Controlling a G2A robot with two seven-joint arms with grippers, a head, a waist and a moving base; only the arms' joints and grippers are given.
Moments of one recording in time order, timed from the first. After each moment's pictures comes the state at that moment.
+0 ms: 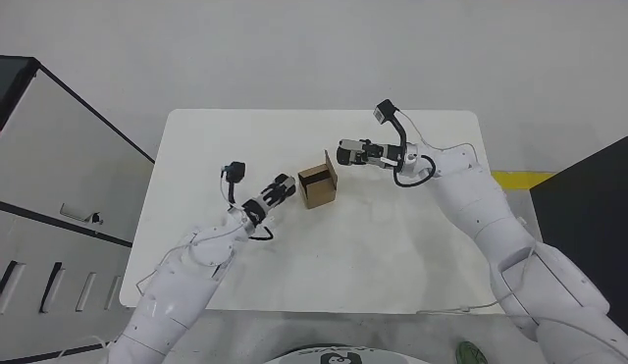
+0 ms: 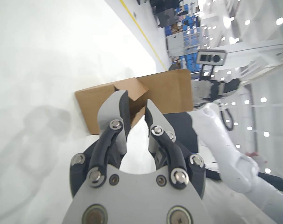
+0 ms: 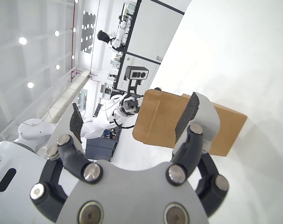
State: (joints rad) left arm 1.45 -1.15 -1.14 -1.52 0.18 -0.10 -0.32; right arm -0.73 -1.28 0.79 -0.66 0.57 -0.71 1.11
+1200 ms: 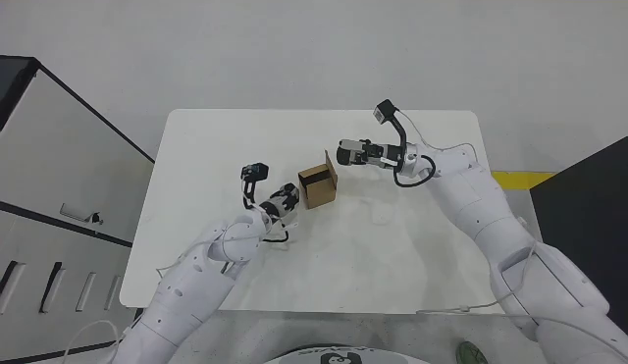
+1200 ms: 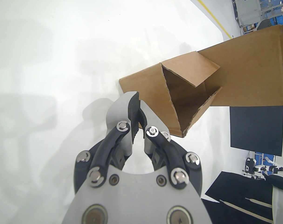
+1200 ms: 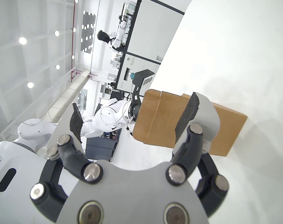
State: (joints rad) left arm 1.36 -1.18 -1.01 -1.49 0.47 0.13 -0.34; right arm -0.73 -1.28 0.79 -0.66 0.57 -0.71 1.11
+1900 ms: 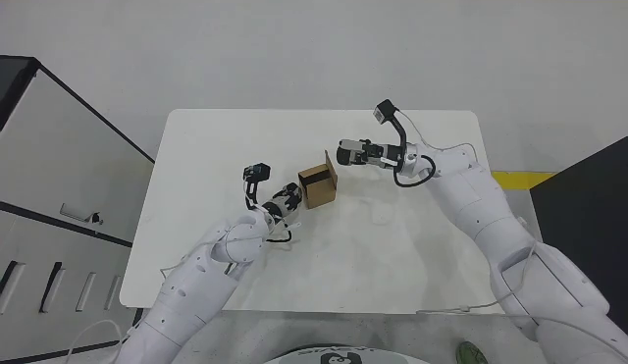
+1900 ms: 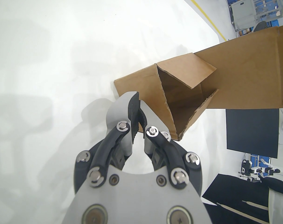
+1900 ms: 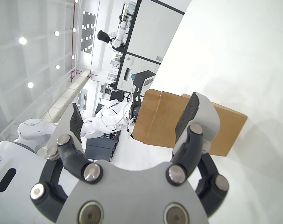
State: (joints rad) left arm 1.37 -1.20 -1.00 -1.48 0.46 0.12 -0.31; right arm -0.73 -1.28 0.79 -0.66 0.57 -0.71 1.11
